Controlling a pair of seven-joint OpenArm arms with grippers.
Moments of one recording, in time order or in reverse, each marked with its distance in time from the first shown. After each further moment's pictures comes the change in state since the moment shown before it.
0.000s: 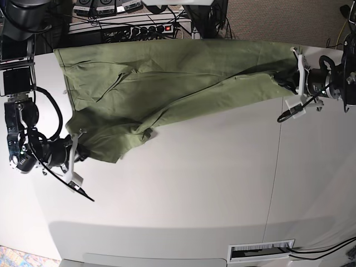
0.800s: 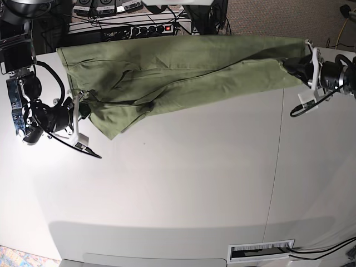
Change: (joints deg) left arm 5.5 -3.0 -6.8 0.3 -16.2 -0.2 11.6; right arm -13.6 3.6 0.0 5.9 5.4 0.2 -7.4
